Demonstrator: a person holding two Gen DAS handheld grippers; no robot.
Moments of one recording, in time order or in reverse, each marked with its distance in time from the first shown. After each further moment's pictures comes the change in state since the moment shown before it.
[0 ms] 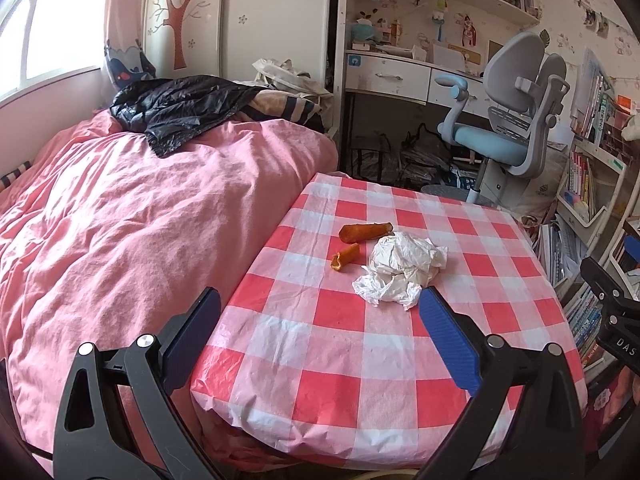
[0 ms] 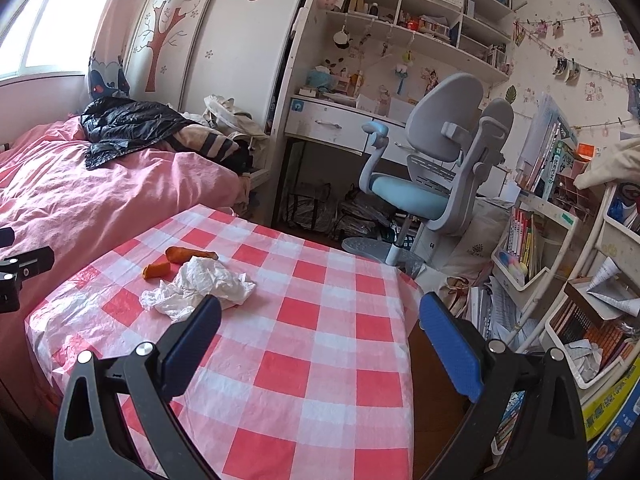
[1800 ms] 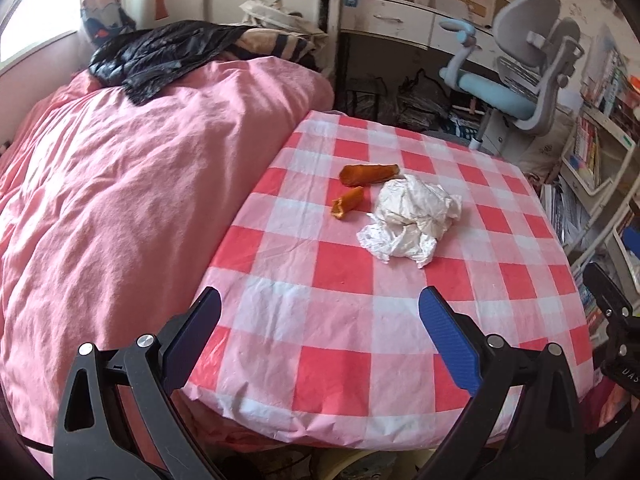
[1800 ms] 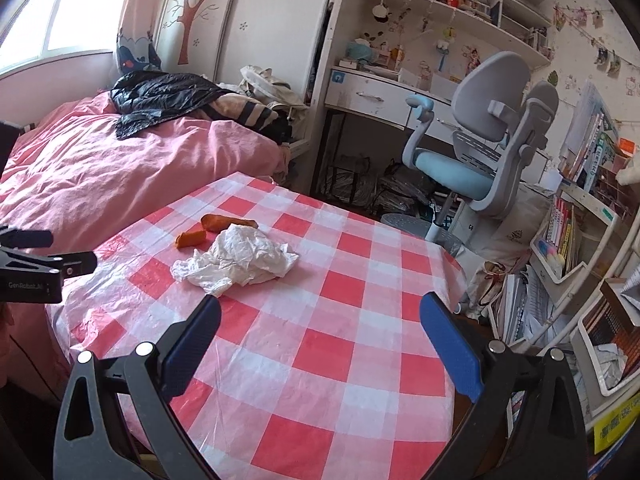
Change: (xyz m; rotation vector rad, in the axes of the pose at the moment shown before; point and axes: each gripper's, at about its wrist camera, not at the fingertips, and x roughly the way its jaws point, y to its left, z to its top) left arm 0.058 0.000 -0.007 0.029 0.226 -0.040; right arm 0.022 0.032 -0.009 -0.098 0.108 0.146
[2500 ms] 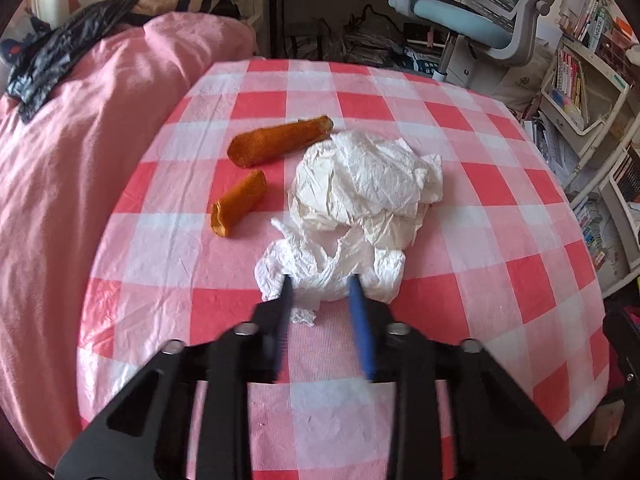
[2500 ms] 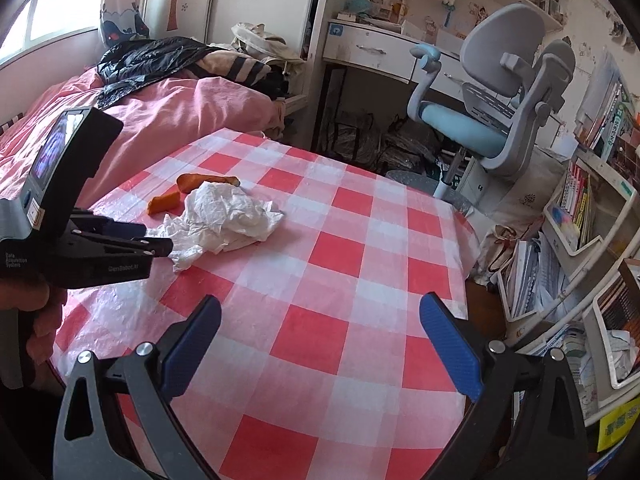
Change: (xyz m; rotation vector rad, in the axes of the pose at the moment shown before) left arm 0.126 -0.060 0.036 0.123 0.227 -0.146; right arm 0.049 -0.024 -0.007 0.062 0.155 0.019
